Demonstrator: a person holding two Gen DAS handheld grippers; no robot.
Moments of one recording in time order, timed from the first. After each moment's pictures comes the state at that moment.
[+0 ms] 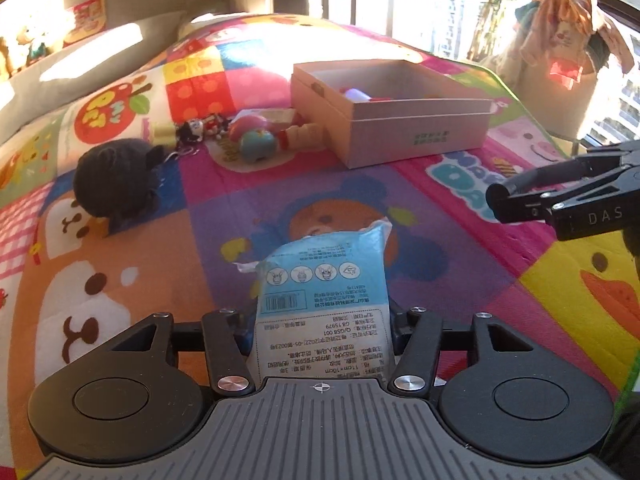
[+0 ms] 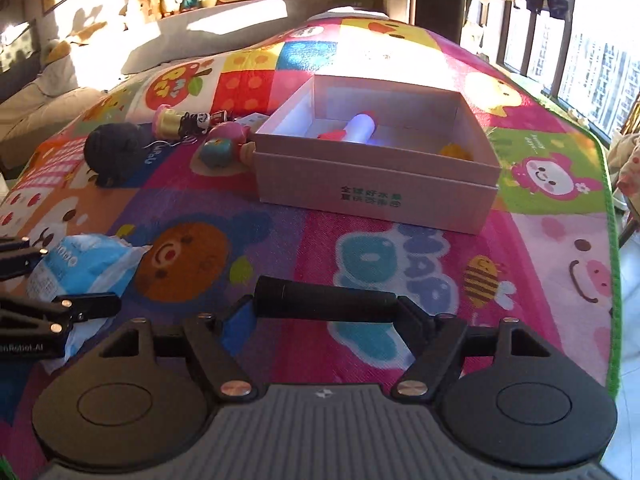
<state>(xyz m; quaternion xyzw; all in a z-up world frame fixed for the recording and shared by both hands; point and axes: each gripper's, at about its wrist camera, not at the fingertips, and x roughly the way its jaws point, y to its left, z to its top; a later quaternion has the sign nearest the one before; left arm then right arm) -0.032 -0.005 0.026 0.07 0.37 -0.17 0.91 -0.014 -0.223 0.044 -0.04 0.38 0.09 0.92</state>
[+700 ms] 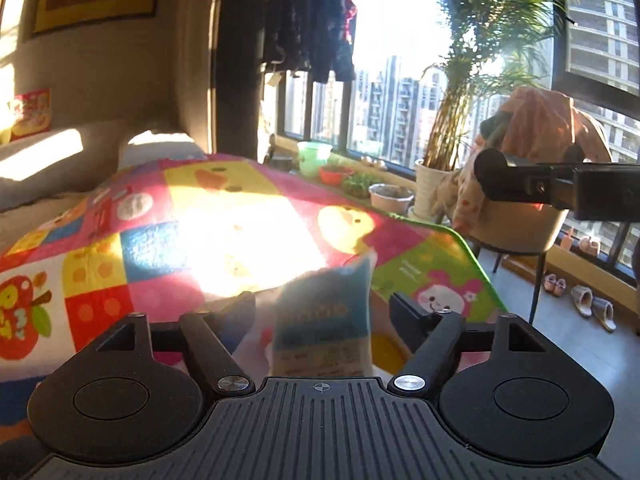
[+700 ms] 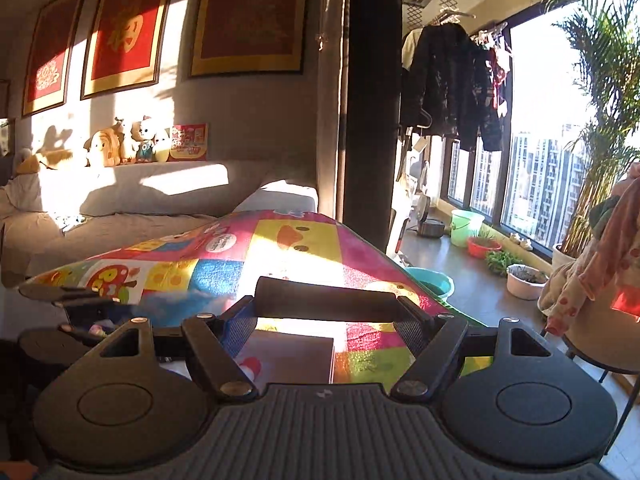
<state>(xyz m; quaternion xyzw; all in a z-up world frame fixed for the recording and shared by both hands) 0.134 -0.109 0.134 0.02 0.24 -0.23 0.94 0.056 -0.316 0.209 -0.02 0.17 0.03 0.99</state>
